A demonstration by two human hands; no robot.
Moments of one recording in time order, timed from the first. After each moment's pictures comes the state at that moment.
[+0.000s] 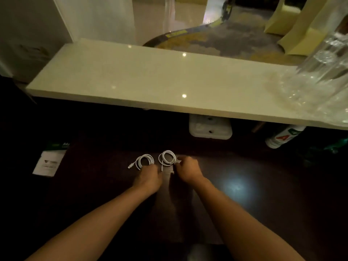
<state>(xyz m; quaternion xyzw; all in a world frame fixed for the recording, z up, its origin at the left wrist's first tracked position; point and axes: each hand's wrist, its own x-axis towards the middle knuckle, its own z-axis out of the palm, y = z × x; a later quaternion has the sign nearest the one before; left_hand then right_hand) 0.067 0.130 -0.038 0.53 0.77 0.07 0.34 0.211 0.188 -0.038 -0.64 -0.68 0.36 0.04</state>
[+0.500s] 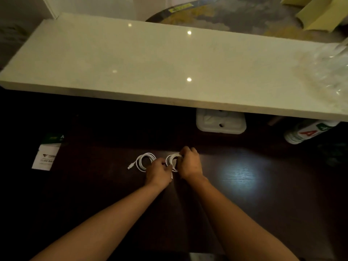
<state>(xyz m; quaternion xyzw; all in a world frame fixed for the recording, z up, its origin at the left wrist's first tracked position) 0.086 0.165 -0.075 0.34 0.79 0.24 0.45 0.191 0.219 -0.085 -0.67 -0.66 0.34 0.08</state>
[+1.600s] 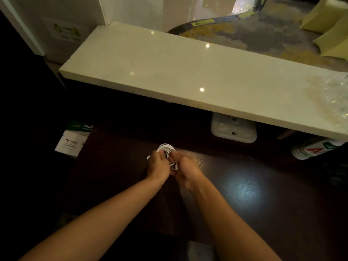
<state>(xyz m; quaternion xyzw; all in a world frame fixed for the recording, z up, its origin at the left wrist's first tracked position) 0.051 0.131 -0.021 0.27 0.82 0.32 0.39 0.137 0.163 -0.021 -0.48 -0.28 0.80 0.24</state>
